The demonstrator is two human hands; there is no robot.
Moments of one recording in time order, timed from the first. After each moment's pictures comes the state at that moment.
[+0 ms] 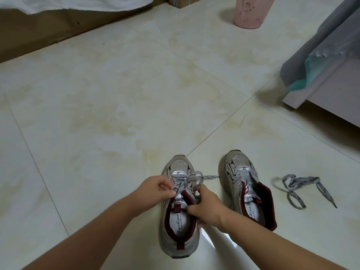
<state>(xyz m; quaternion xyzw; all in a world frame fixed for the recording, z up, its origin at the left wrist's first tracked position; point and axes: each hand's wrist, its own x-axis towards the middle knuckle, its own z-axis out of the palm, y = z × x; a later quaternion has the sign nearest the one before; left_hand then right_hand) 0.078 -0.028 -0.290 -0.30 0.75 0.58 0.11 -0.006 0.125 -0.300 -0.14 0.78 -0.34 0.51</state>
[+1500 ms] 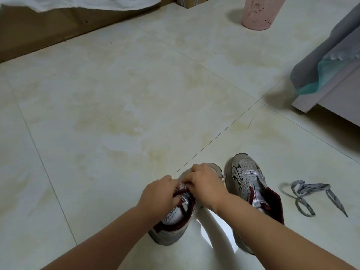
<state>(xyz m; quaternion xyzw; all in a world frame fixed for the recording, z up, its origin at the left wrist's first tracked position) 0.077 -0.019 -0.294 -0.21 0.95 0.20 0.10 -0.032 0.080 -0.281 -0.47 0.84 -0.09 0.24</state>
